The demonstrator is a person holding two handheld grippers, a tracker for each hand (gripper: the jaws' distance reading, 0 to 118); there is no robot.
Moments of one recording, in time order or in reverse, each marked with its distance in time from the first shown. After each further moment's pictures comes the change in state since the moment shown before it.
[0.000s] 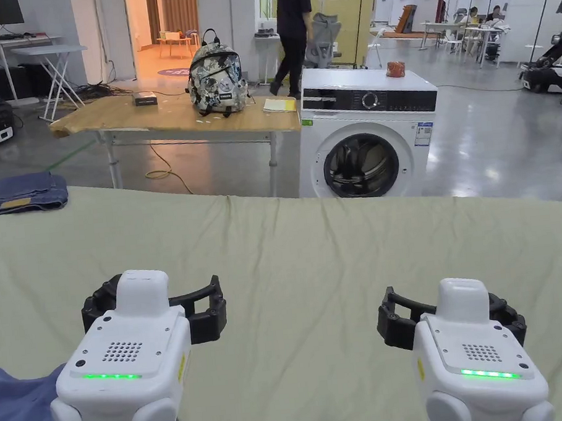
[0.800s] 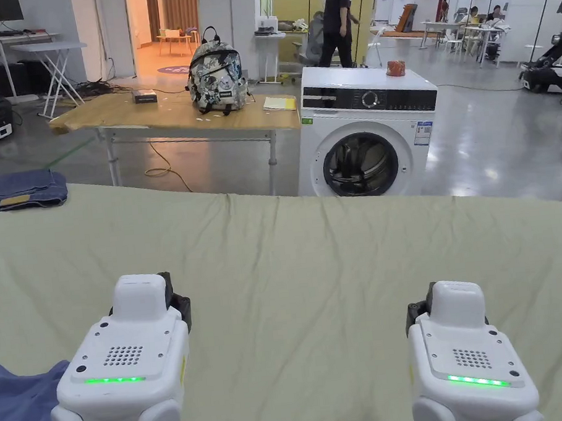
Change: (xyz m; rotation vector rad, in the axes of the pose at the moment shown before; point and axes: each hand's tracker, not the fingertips) left arm 0.001 -0.003 0.008 -0.042 0.071 0.005; right arm -0.011 0.001 0.011 0.013 -0.056 0.017
